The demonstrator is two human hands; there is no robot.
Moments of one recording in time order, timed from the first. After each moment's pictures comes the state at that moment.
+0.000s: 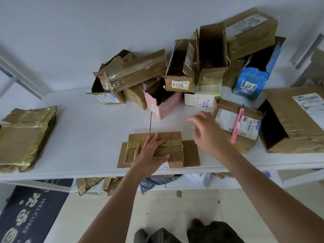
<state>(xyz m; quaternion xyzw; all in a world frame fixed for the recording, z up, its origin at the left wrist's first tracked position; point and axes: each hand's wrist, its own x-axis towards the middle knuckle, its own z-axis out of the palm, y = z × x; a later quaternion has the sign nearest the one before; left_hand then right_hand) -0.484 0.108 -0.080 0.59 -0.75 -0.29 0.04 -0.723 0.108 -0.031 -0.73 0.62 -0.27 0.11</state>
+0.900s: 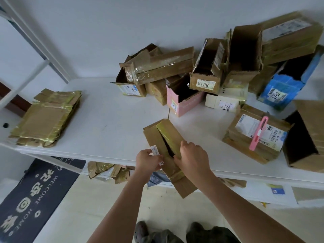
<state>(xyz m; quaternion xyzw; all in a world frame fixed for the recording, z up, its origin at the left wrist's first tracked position) -0.467 0.136 -0.069 0.77 -0.32 -0.48 0.28 -0.620 0.139 -0.068 -0.74 0.66 -0.07 0.08</state>
